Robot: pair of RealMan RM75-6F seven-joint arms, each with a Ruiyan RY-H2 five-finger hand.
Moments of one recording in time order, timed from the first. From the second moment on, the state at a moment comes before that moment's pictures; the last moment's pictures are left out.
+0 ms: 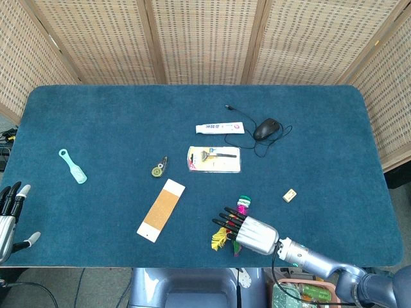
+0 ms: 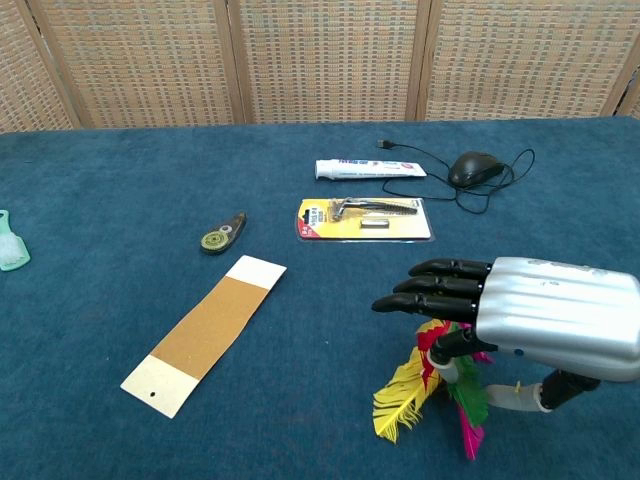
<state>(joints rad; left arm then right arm) -0.02 -1.10 -0.02 -1.69 1.51 1.54 0.23 0.63 -1.54 -0.14 -1.17 -2.06 1.23 -0.05</state>
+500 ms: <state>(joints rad) -0.02 -1.10 -0.02 -1.69 1.51 1.54 0.23 0.64 -1.57 -0.16 -1.15 -2.03 1.25 -0.05</state>
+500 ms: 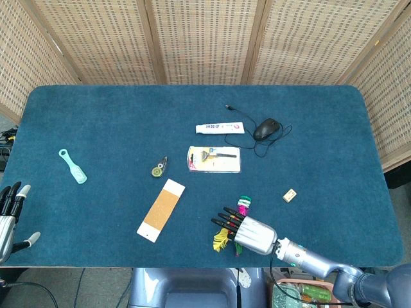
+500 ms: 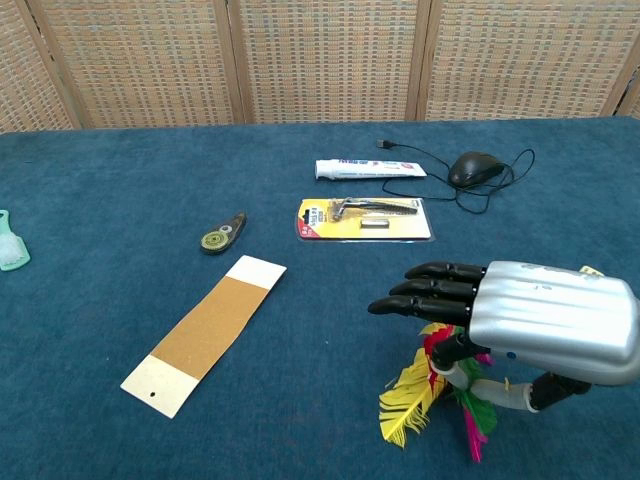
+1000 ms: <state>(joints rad) -0.02 -1.10 -0.02 -1.69 1.51 1.54 0.22 0.65 -1.58 -0.15 -1.17 -1.98 1.26 0.02</state>
